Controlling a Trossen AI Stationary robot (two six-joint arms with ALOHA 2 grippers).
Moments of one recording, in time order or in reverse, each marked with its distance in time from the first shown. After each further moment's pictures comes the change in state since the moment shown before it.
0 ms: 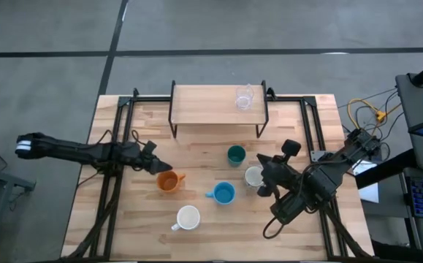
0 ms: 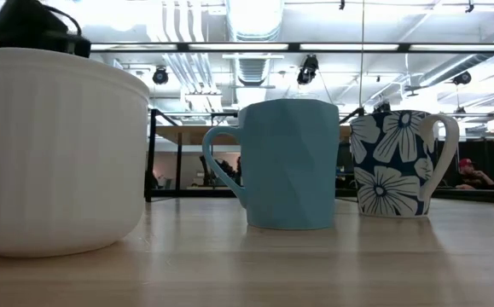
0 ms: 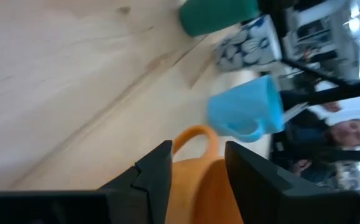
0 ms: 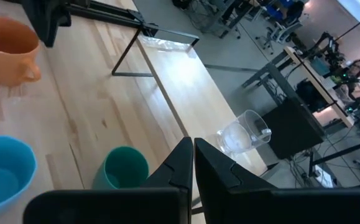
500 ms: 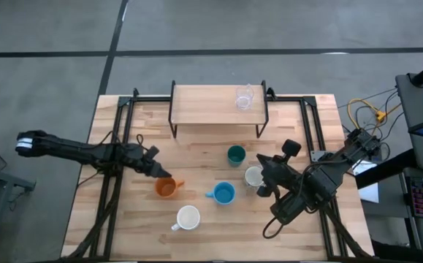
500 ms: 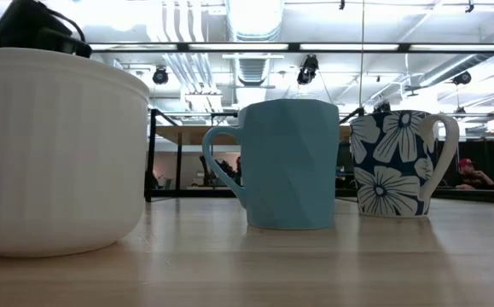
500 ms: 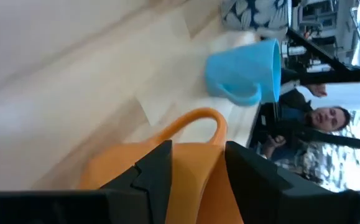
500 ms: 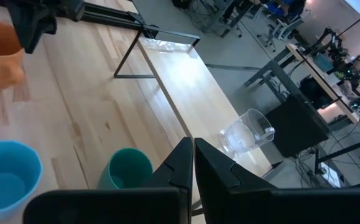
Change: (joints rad) left arm -0.026 0.057 0.004 0.008 0.163 -0.180; right arm 0.001 0.000 0.003 0.009 -0.003 0.017
